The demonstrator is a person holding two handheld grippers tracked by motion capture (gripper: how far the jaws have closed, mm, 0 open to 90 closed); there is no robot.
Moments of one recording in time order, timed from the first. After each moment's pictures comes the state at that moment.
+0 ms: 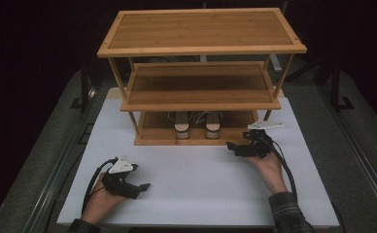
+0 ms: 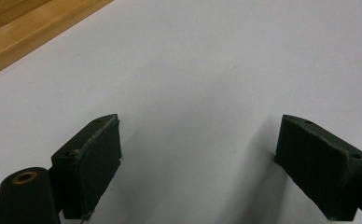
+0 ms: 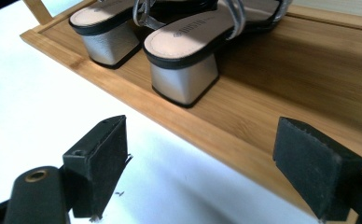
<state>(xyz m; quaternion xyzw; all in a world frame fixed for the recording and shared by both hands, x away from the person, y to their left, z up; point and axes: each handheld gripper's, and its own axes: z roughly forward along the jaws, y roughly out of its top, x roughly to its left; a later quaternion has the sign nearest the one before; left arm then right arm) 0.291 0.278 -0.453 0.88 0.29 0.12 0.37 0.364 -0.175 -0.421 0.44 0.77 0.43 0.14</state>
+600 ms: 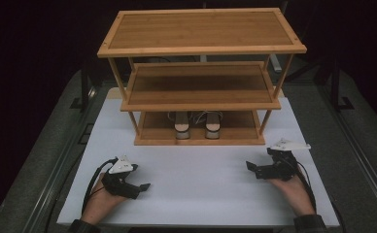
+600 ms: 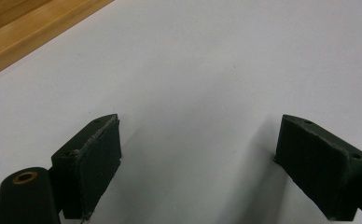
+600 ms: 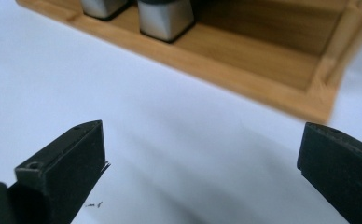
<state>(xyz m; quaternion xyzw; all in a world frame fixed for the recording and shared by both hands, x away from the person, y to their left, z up) 0.291 0.278 -0.453 0.88 0.29 0.12 0.37 0.300 -0.224 -0.429 0.45 0.77 0.42 0.17</state>
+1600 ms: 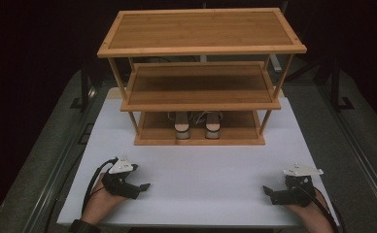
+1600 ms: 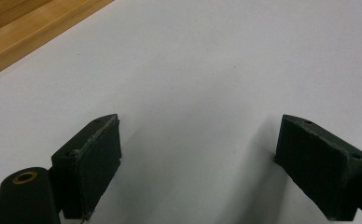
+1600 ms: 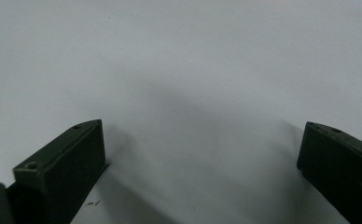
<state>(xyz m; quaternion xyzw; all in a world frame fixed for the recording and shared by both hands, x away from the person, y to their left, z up) 0.291 0.278 -0.453 0.88 0.29 0.12 0.37 0.248 -0.255 -0.459 0.48 0.80 0.32 0.18</state>
